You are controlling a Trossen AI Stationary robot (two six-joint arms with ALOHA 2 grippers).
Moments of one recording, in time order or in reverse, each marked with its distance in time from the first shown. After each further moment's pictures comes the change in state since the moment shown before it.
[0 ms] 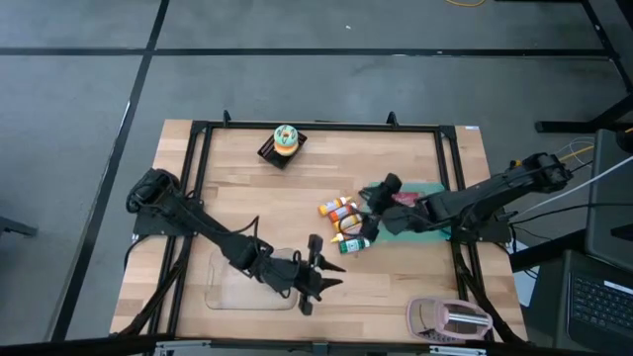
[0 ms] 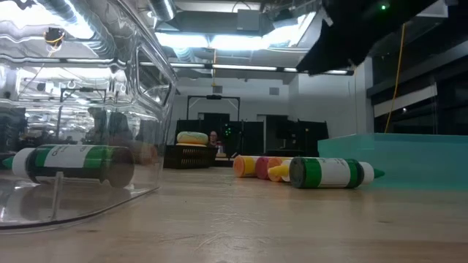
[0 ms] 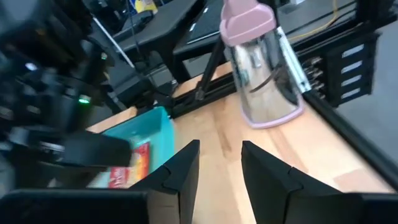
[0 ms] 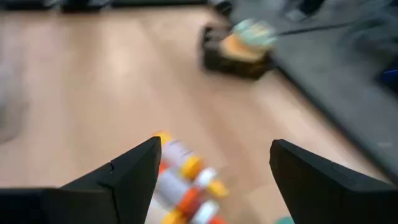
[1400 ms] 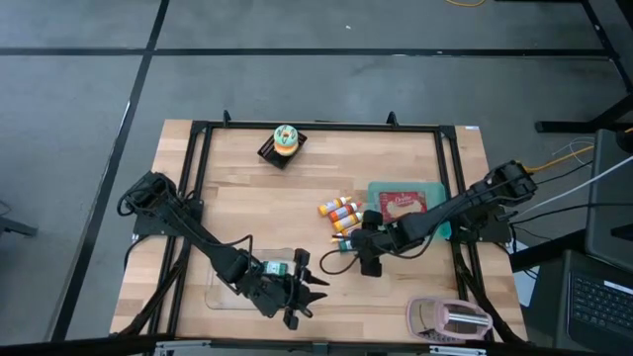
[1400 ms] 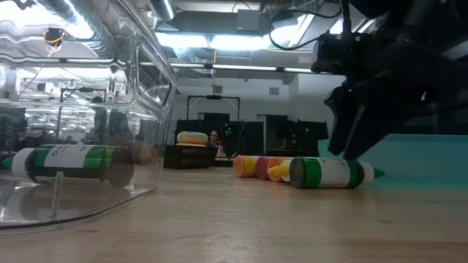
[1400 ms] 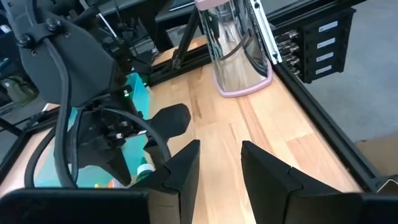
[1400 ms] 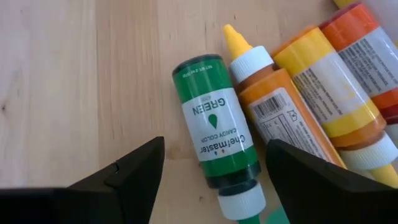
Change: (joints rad) left arm -0.111 -0.006 -0.001 -0.176 -0.087 -0.188; right arm 0.064 0.362 0.097 -0.193 -0.524 0.077
